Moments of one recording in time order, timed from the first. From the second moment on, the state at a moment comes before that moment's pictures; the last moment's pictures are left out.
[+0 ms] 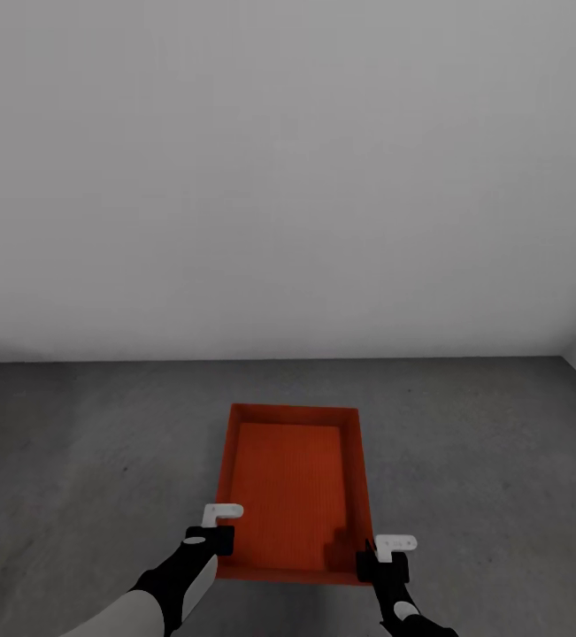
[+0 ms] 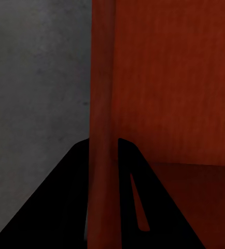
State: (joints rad) left arm -0.61 -0.12 -0.17 -0.29 0.15 0.11 0.21; right arm -0.55 0.09 0.24 -0.07 -0.16 -0.46 -0.19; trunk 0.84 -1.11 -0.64
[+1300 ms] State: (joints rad) left arm -0.61 -0.12 -0.17 -0.29 0.15 0.11 0.21; right arm -0.55 0.09 0.24 -0.07 -0.16 -0.46 -0.19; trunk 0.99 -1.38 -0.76
